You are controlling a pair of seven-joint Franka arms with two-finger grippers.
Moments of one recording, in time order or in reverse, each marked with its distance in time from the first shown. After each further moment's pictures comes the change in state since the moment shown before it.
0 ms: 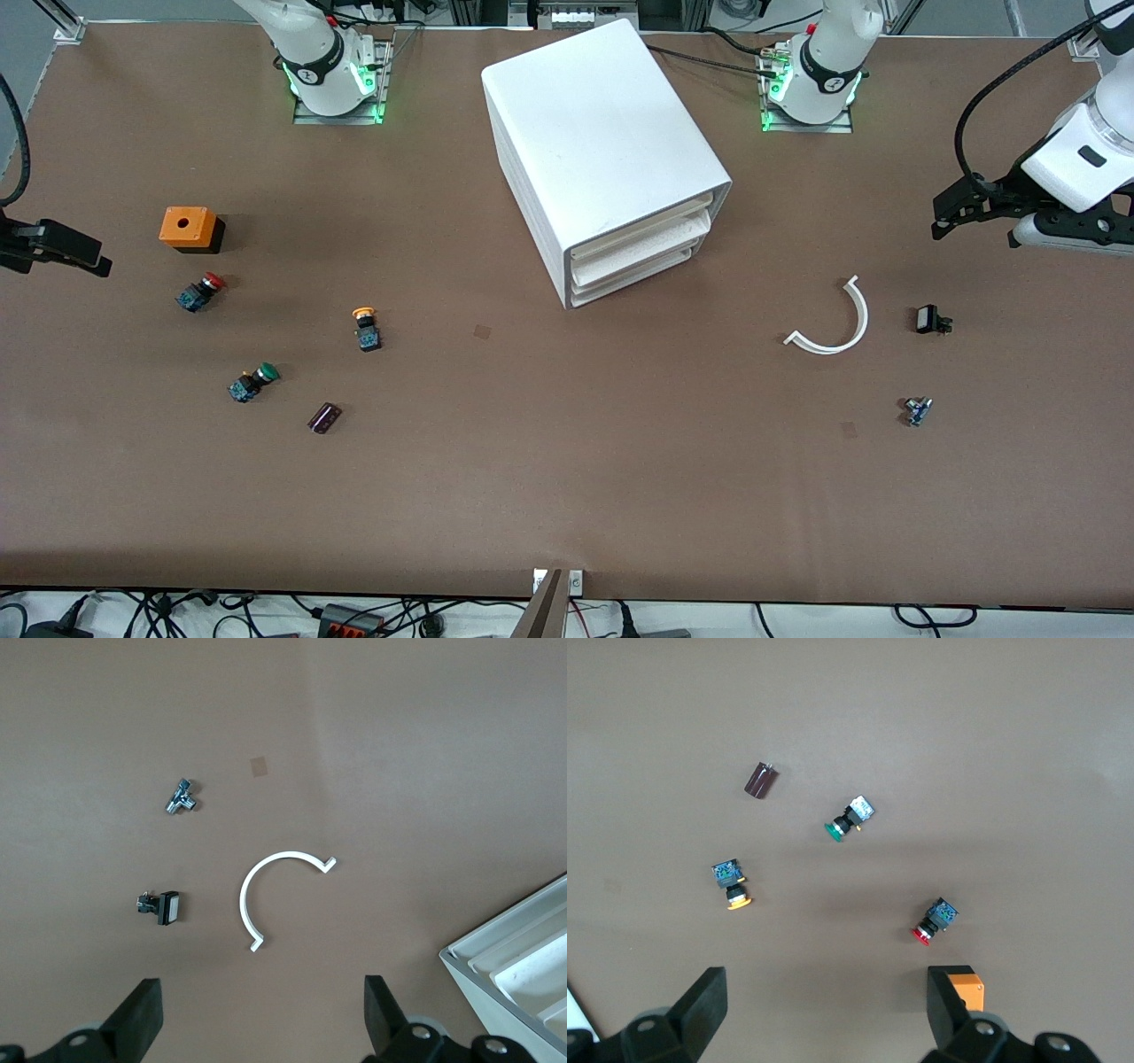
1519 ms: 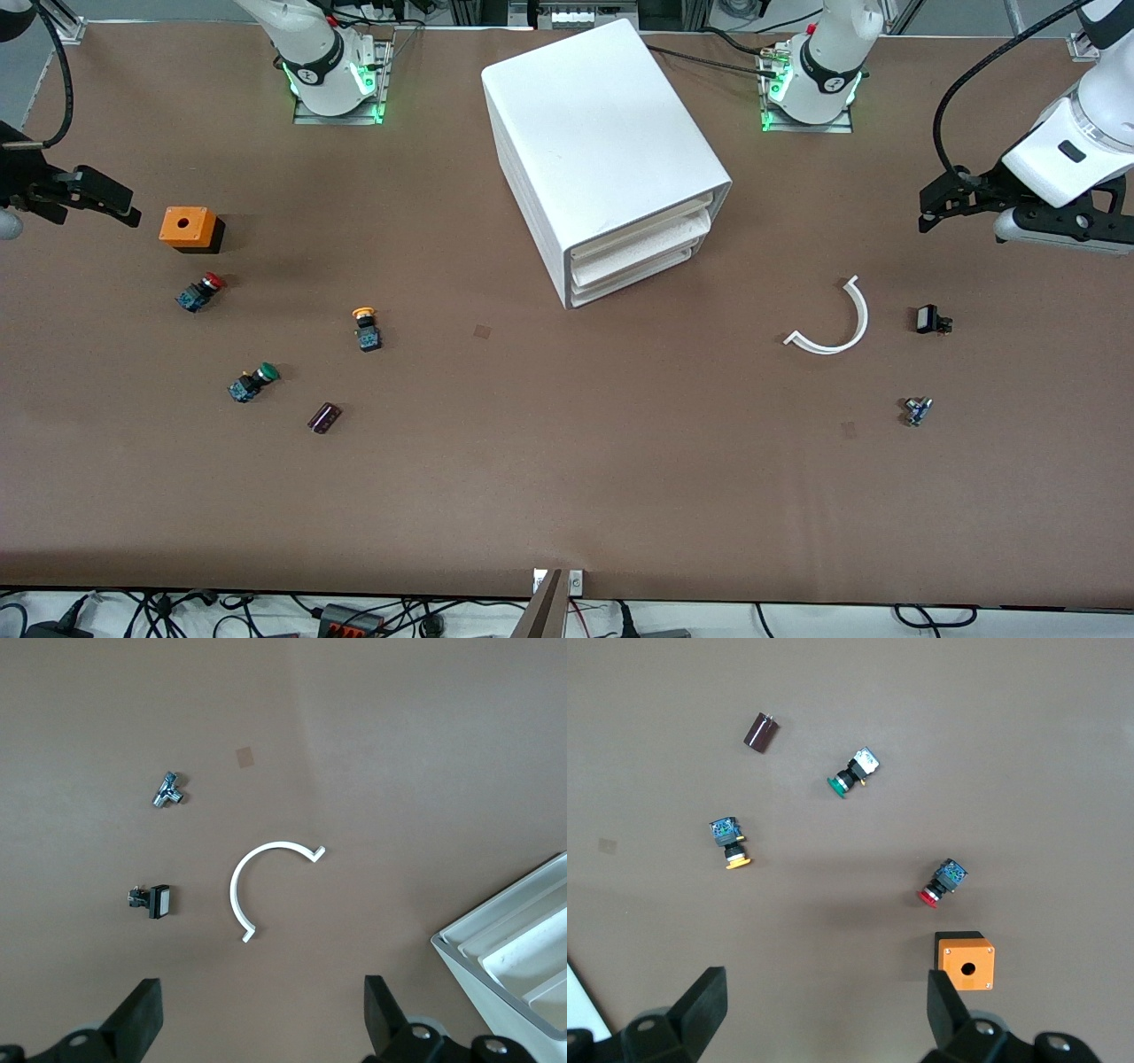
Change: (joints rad) left arm -0.003 0.005 -0.025 0.013 0.000 -0.035 0.000; right arm -0.003 -0.236 0.005 -0.339 -0.003 0.101 0.000
